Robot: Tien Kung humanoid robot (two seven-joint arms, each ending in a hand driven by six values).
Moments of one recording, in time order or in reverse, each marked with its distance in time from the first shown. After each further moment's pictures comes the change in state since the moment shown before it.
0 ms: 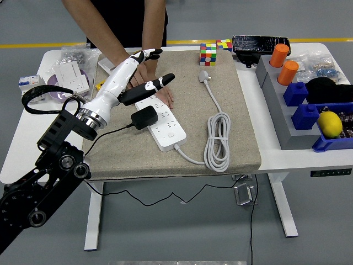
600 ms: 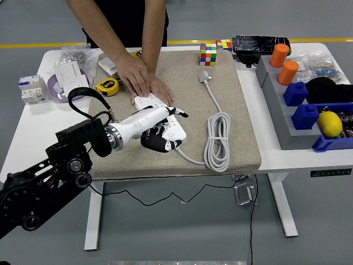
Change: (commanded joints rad) left arm -0.138 0.067 0.232 0.096 0.053 -0.379 0.158; right arm 0.007 -0.002 -0.008 -0.001 0.008 -0.001 0.000
